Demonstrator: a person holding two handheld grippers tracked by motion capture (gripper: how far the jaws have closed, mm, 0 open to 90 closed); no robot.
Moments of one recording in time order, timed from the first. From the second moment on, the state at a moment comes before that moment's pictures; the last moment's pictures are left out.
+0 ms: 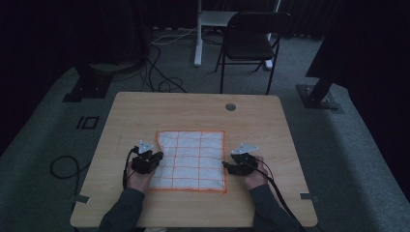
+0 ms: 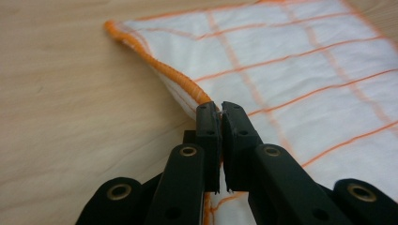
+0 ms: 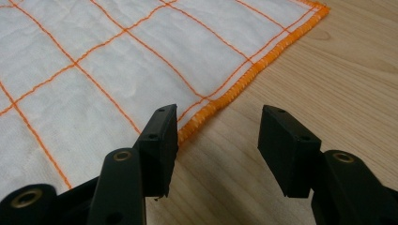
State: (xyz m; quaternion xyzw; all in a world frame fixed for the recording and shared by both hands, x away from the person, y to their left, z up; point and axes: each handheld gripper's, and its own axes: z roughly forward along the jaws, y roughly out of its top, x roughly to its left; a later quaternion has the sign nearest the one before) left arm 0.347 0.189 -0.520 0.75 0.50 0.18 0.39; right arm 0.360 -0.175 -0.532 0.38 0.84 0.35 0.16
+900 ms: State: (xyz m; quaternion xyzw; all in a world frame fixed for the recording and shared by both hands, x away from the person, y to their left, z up) left arm 0.360 0.120 -0.500 0.79 0.43 0.10 0.43; right arm 0.359 -0.177 -0.533 0.38 0.84 0.36 0.15
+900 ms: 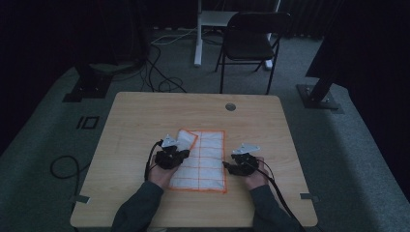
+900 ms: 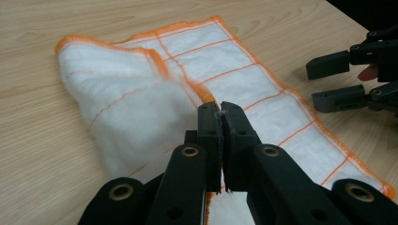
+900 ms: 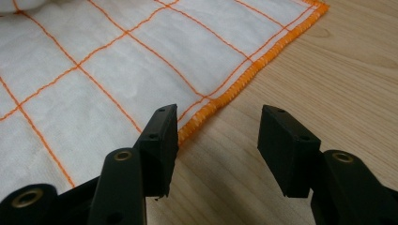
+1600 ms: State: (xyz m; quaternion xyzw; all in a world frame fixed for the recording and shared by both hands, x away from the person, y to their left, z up) left arm 0.368 0.072 -0.500 0.81 0.40 0.07 0.43; right arm 0.359 -0.180 -0.533 0.39 0.83 0.37 0.15
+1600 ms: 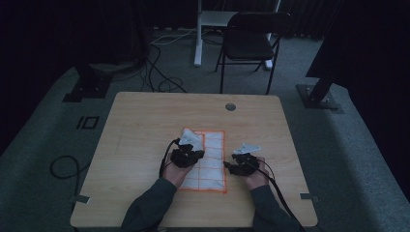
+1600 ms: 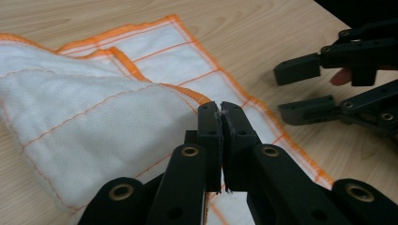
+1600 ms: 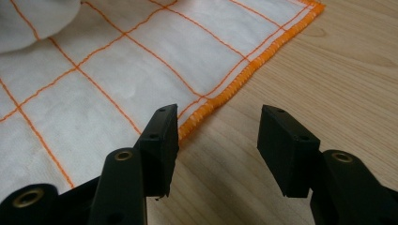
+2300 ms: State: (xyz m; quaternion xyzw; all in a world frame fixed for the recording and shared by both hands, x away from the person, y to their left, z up) left arm 0.354 0.052 -0.483 0.81 0.36 0.06 0.45; right arm 0.362 -0.182 -0.530 0.39 0.83 0.37 0.16
